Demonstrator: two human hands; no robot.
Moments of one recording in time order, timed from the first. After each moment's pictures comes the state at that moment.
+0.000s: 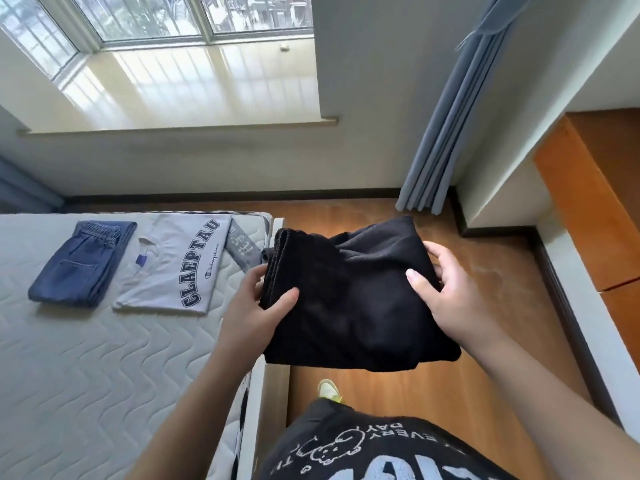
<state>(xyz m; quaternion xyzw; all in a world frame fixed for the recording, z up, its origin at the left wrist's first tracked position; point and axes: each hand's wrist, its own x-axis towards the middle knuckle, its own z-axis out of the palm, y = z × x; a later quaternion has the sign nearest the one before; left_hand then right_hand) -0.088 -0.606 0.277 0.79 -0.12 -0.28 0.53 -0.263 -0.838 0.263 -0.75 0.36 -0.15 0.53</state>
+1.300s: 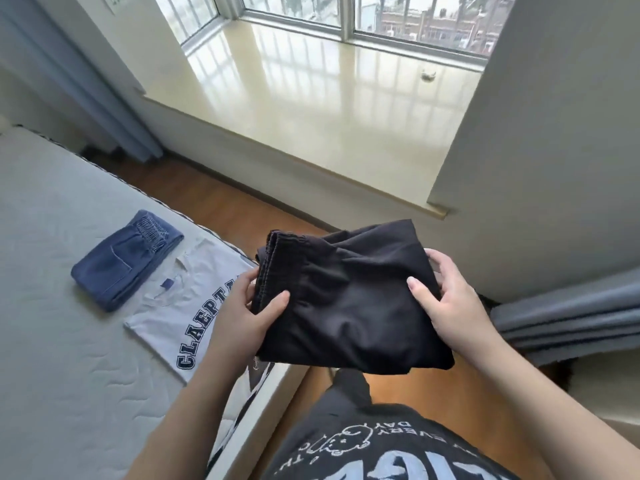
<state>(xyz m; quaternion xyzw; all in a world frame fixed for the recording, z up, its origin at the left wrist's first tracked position) 0.229 -0.822 0.271 0.79 0.09 -0.13 0.59 0.181 -1.116 0.249 -0.81 0.17 0.02 0.55</state>
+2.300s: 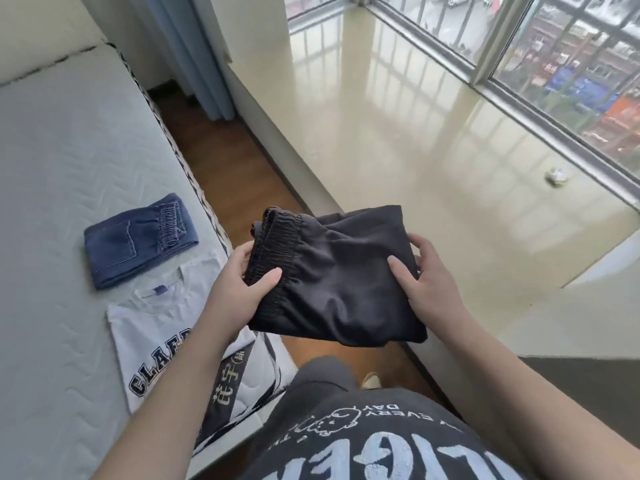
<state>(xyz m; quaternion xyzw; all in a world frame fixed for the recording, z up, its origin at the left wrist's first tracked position) 0.533 -0.859 0.247 0.76 0.23 -0.04 0.61 0.606 -1.145 0.242 -0.82 0.00 0.14 0.55</state>
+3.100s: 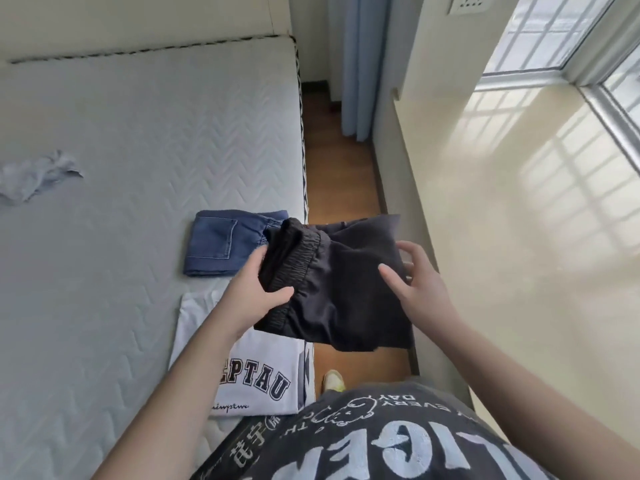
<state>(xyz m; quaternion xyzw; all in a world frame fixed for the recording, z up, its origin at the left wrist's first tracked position) 0.621 -0.632 0.238 0.73 0.38 0.05 0.56 0.808 -0.847 0.251 -0.80 -0.23 0.28 0.47</state>
